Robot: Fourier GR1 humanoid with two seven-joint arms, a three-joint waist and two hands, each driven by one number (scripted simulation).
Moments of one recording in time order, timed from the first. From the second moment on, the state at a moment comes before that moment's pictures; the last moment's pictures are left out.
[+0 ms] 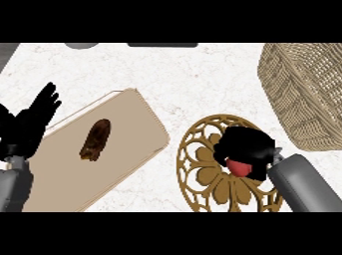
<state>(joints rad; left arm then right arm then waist) -0.21 0.29 0.14 -1.38 0.09 -0.05 0.21 -0.38 -0.32 0.40 -1.25 1.23 0.22 -0.79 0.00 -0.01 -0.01</state>
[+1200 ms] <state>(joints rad) -0.26 0.28 0.10 -1.39 0.08 -0.07 0.21 -0.79 0.00 -0.31 -1.15 1.11 -0.42 0.56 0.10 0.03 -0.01</state>
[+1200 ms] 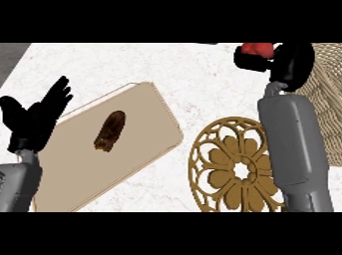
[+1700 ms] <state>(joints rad) -0.31 0.26 0.08 -1.37 0.07 -0.07 0.23 -1.13 -0.04 -0.38 -0.93 1.51 -0.54 1.01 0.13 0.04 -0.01</state>
